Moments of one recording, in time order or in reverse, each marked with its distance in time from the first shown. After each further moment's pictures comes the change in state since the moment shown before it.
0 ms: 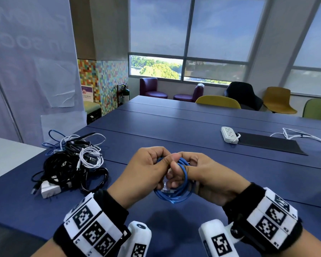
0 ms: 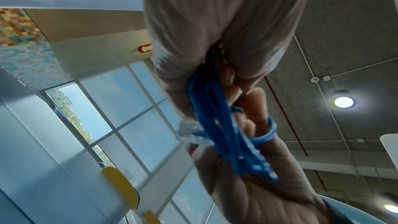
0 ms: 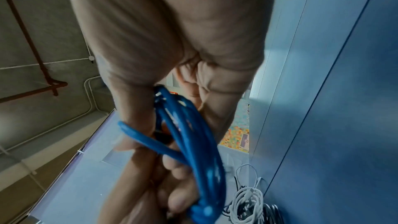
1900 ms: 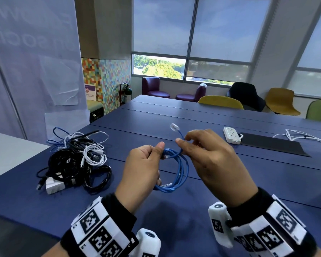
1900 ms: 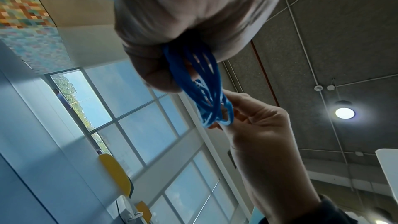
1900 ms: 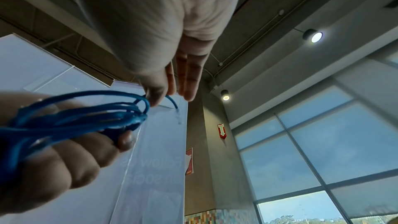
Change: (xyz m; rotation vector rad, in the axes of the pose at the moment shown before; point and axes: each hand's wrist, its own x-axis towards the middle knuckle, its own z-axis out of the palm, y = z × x) left_hand -0.003 0.000 0.006 -0.068 0.385 -0.111; right_hand -0.001 -0.002 -0.011 -1.654 0.538 -1.046
